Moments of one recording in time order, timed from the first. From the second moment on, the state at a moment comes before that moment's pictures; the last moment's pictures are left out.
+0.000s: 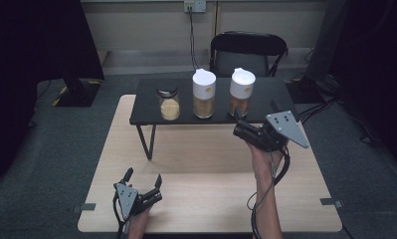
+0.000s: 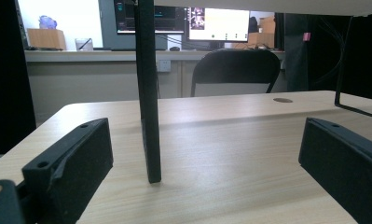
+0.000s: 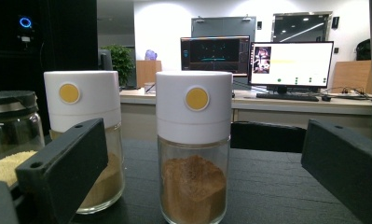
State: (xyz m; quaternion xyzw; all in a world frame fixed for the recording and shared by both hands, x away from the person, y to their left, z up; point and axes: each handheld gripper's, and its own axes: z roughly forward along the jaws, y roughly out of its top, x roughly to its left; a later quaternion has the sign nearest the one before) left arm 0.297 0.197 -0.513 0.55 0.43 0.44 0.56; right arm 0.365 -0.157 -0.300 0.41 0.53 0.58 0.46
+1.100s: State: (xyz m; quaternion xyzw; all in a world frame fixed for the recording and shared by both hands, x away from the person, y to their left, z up) left arm 0.297 0.197 -0.513 0.55 0.43 0.44 0.56; right arm 0.340 -0.174 -0.335 0.43 0.53 0.57 0.46
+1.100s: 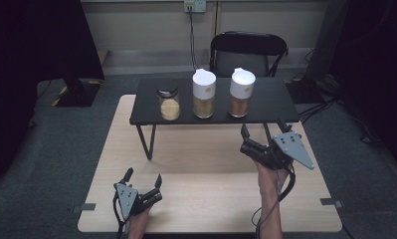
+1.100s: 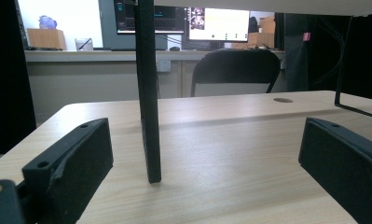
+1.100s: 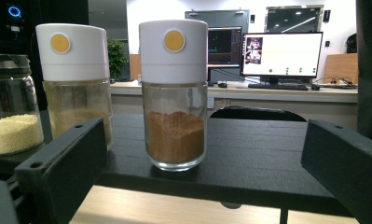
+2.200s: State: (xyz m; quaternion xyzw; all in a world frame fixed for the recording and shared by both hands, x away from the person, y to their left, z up) left arm 0.297 0.197 -0.513 0.55 0.43 0.44 0.56; right arm 0.305 -0.174 -0.374 0.43 0.52 0.57 0.46
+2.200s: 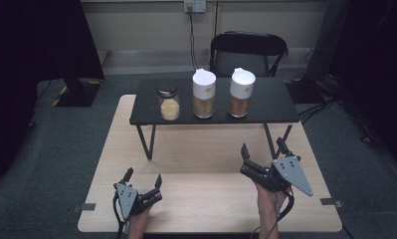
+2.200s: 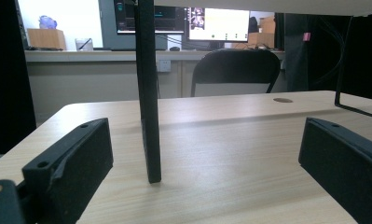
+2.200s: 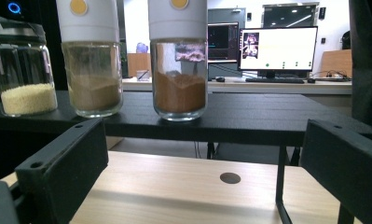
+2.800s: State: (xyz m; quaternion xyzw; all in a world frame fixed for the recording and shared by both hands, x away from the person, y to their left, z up) left arm 0.297 0.197 -0.513 0.55 0.43 0.44 0.56; right arm 0.293 -0.172 -0.399 0.44 0.51 0.57 0.47
